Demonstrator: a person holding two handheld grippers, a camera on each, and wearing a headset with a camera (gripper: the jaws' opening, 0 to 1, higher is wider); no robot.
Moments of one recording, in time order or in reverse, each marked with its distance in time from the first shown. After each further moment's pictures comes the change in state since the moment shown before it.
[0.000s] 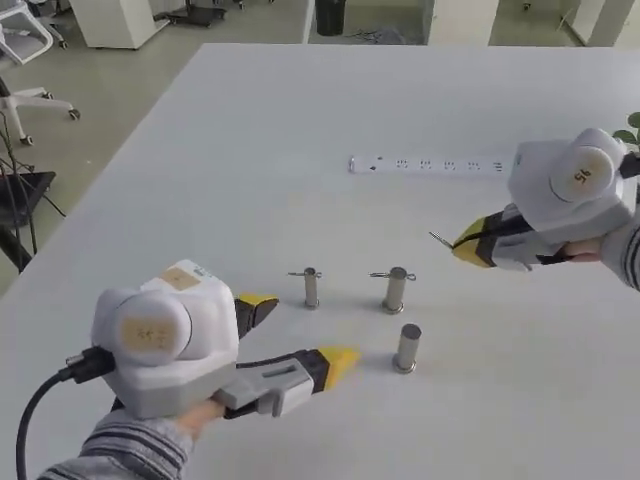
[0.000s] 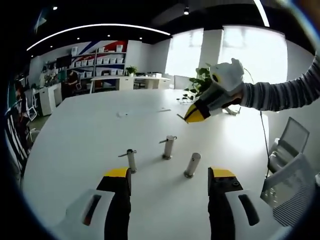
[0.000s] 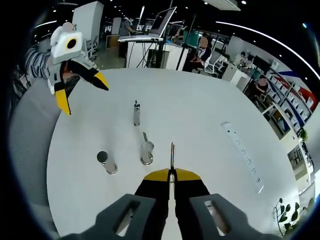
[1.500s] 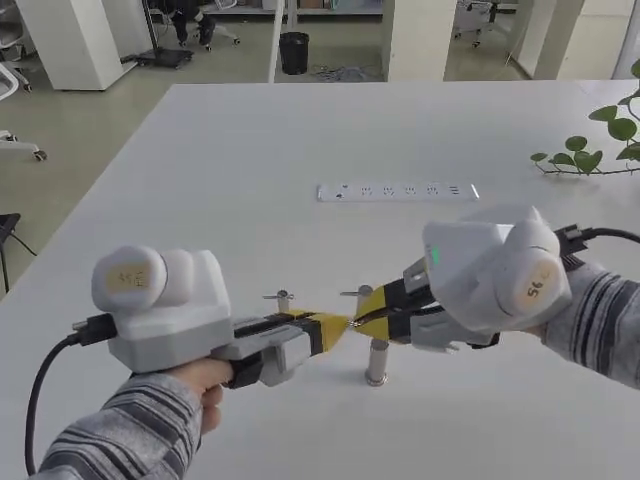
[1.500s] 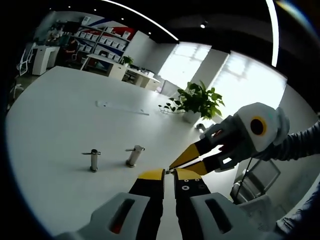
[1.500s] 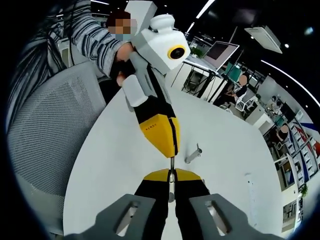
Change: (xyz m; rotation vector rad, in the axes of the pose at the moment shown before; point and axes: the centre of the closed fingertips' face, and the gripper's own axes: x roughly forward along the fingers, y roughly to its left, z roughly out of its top) left arm 0.013 -0.044 0.032 -0.312 -0.029 -0.216; right arm -0.014 0.112 0.059 -0.340 -0.147 0.157
